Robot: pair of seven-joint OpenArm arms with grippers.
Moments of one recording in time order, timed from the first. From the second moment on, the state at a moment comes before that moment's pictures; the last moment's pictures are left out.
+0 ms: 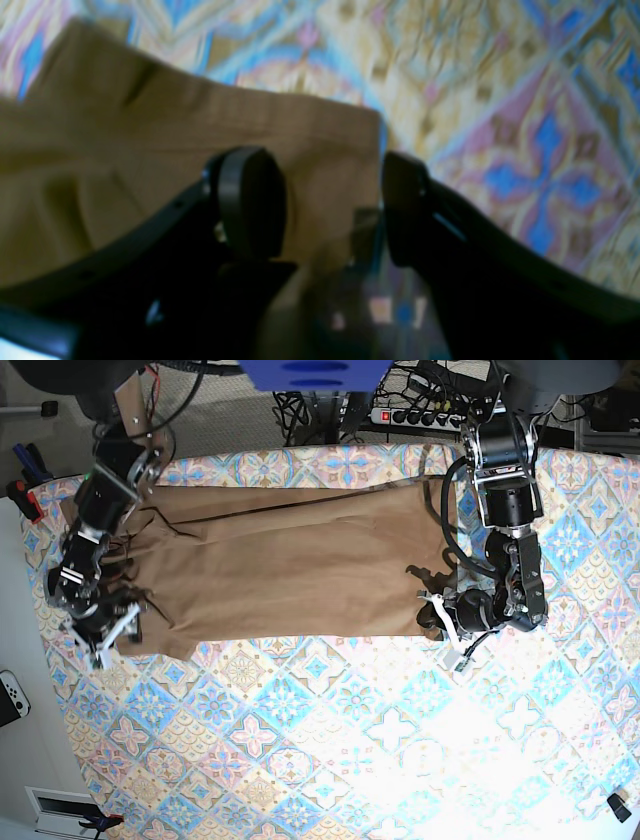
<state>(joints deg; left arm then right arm) -18.8 -11.6 -11.7 60.1 -21.6 -41.7 58.7 23.7 14.1 37.9 51.2 -24.1 44.6 -19.6</state>
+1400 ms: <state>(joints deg) -10.6 -13.5 -11.5 78.7 -19.2 -41.3 61.6 19.6 9.3 38.4 60.9 -42.8 44.9 -17.2</state>
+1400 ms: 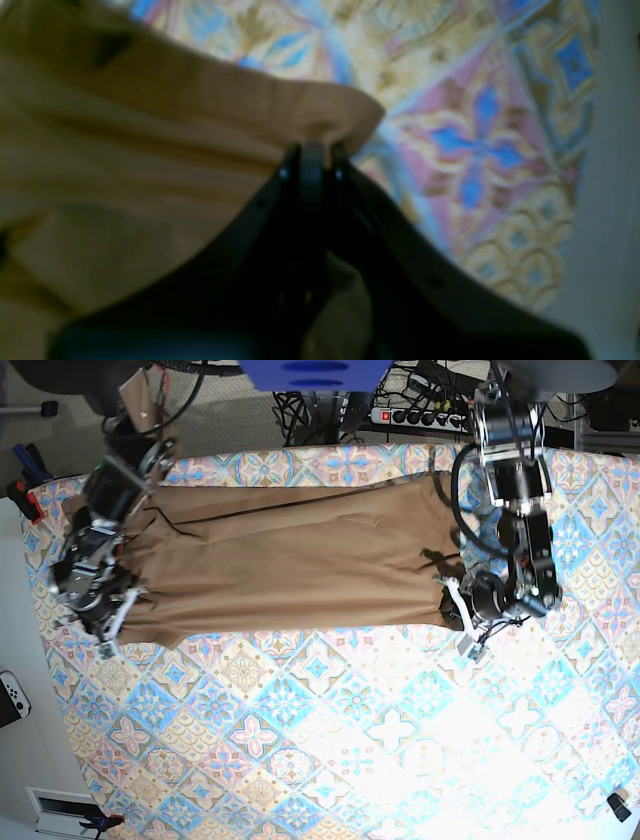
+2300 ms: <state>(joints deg) 4.9 -13.9 -18.0 103.1 -19.5 -41.2 61.3 8.8 -1.0 42.5 87.6 -42.0 45.5 -16.6</state>
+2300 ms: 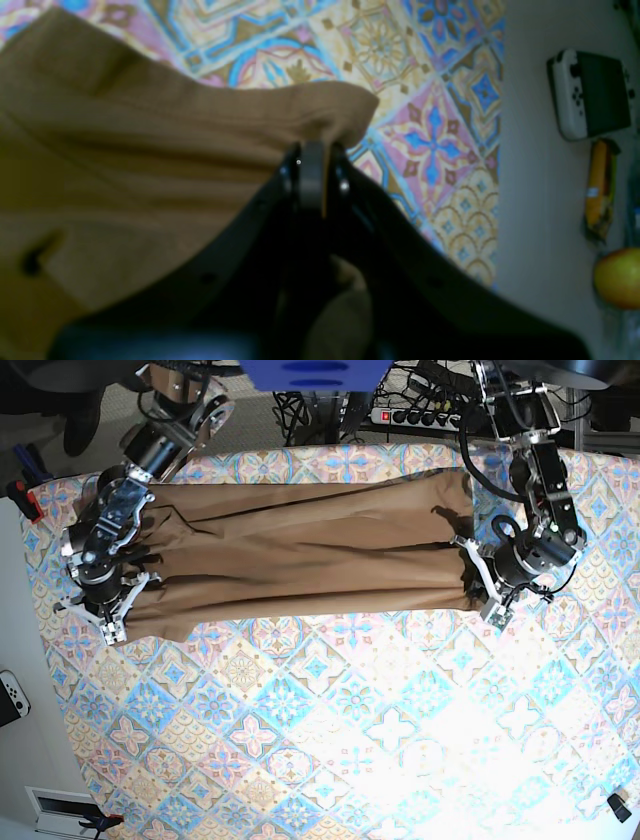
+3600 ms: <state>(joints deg) 20.4 -14.0 -17.7 112.4 -19.1 -41.3 61.3 -6.7 -3.9 48.0 100.0 -33.2 45.5 -16.6</state>
